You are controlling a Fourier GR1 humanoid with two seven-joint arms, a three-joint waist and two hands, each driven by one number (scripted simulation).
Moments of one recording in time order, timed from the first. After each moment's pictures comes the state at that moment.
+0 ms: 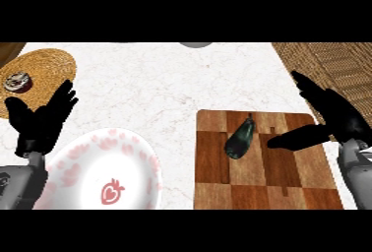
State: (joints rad) left arm -0.23 0.41 0.00 -1.35 0.23 0.07 0.19; right arm -0.33 -0.38 0.07 -1.69 0.12 0.14 0.77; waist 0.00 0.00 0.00
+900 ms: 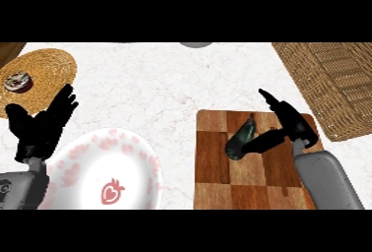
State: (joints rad) left arm -0.19 0.35 0.06 -1.39 0.16 0.02 0.20; right arm -0.35 -0.22 0.12 -1.38 0.29 0.15 0.61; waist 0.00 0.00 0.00
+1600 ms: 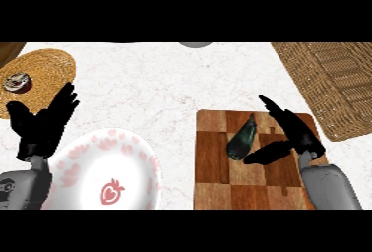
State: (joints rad) left arm -0.20 0.29 0.11 -1.41 0.10 0.00 0.23; right arm -0.25 -0.17 0.07 -1.50 0.29 0.23 0.54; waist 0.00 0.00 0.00
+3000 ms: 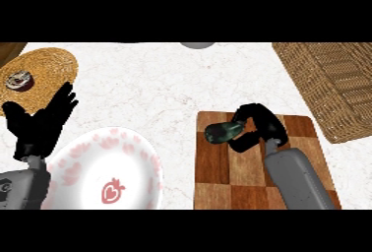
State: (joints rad) left arm -0.21 0.27 0.16 -1.41 0.07 -0.07 0.23; right arm -0.40 -0.09 0.14 -1.23 0.59 0.14 0.51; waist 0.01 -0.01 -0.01
